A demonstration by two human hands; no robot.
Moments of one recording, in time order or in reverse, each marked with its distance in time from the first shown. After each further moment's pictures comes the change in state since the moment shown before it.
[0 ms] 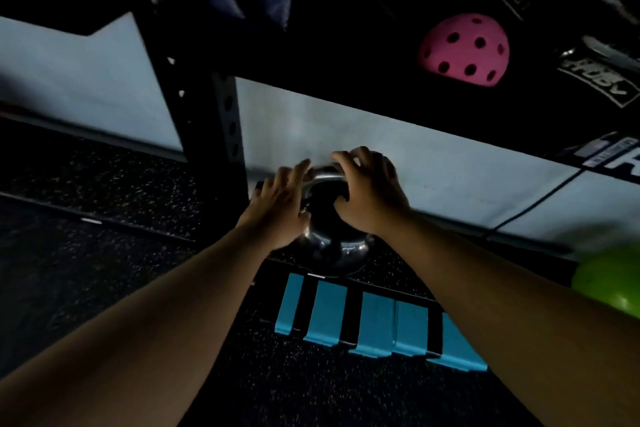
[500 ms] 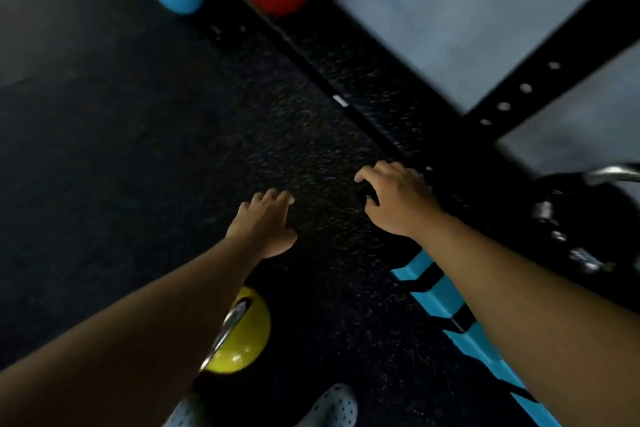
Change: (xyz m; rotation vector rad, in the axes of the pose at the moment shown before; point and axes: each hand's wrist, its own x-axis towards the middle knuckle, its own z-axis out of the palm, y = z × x) left_hand -0.362 -0.248 -0.003 -0.163 -0.123 -0.736; right_hand -0.068 -0.306 0.148 -0.118 -0.408 -0.632
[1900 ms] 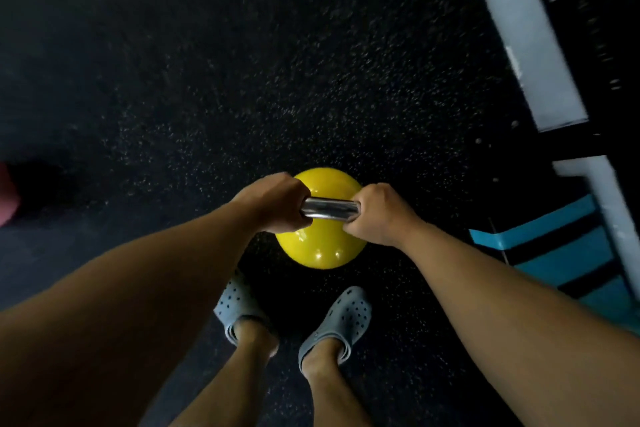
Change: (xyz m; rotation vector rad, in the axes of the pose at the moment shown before) left_hand -0.063 -0.184 0.099 -0.068 -0.187 -0.042; right_hand 0.028 -0.170 0.207 0.248 -0.501 -0.071
